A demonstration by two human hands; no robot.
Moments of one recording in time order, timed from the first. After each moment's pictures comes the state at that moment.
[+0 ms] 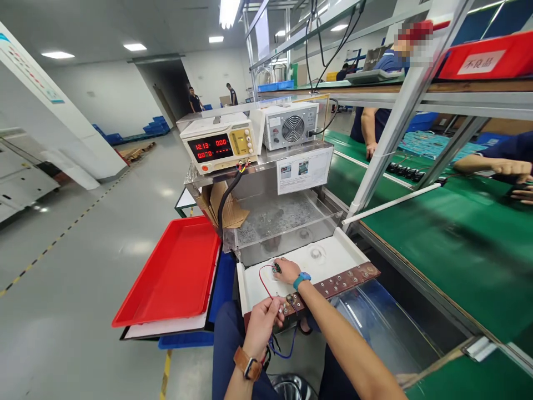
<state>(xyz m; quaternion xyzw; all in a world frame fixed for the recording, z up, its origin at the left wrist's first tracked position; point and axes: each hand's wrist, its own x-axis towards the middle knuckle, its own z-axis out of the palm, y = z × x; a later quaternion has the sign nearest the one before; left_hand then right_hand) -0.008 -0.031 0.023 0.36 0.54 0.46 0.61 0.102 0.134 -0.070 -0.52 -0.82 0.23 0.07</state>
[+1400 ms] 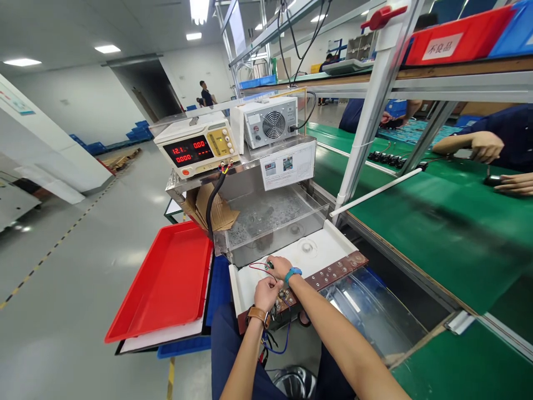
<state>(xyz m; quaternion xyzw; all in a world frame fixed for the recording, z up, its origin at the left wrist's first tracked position) 0.004 0.049 -0.062 0.53 0.68 0.32 0.39 0.105 0.142 -0.073 -0.53 -0.80 0.26 0.08</state>
